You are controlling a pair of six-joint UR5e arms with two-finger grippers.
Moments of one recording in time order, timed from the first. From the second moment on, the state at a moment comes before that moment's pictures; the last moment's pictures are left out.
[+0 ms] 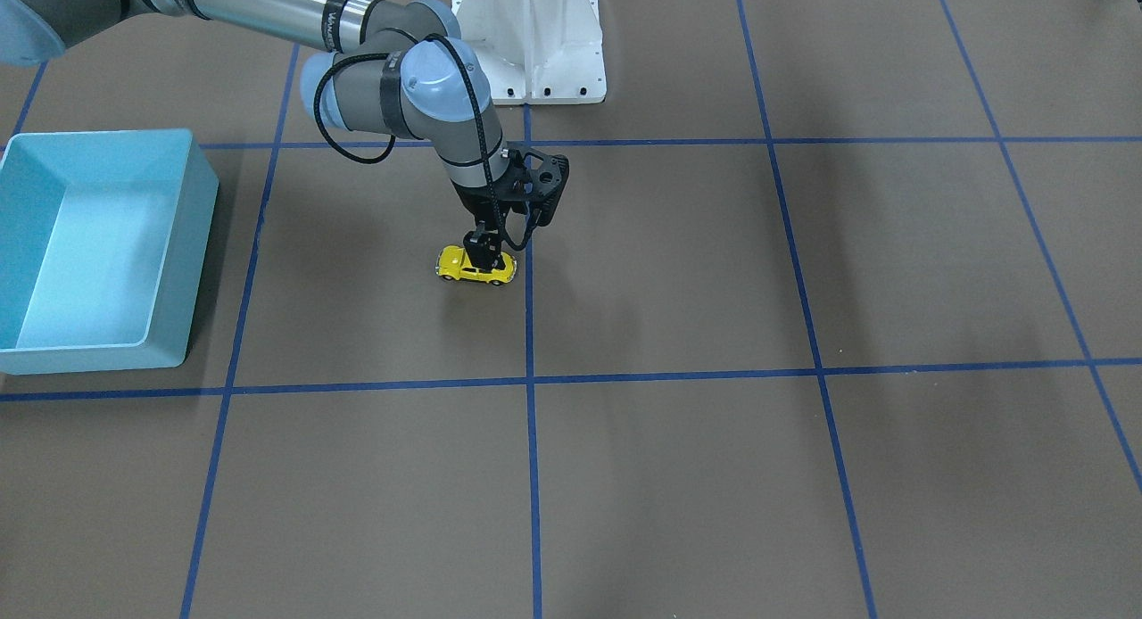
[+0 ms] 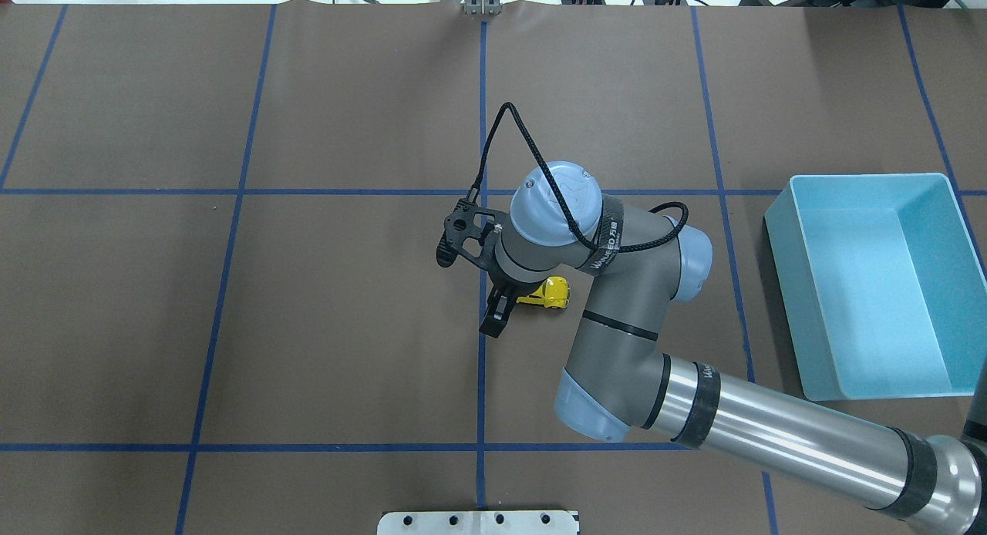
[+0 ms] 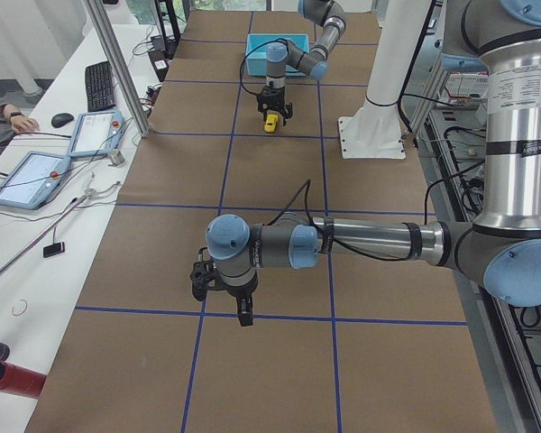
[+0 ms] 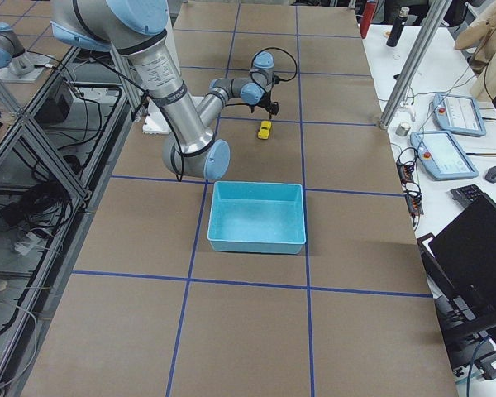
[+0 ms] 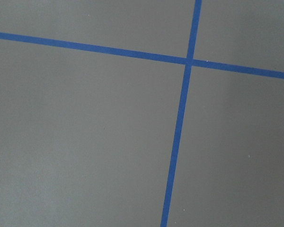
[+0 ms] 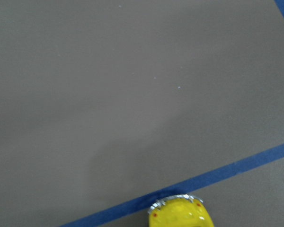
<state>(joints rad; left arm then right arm) -1.55 -1.50 -1.69 -1.49 -2.35 -0.13 0.48 -0.87 1.56 -1.39 1.93 0.07</state>
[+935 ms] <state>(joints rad) -1.55 -1.50 -1.68 -1.49 -2.35 -0.13 0.50 -0.92 1.54 -1.41 1.85 -0.03</state>
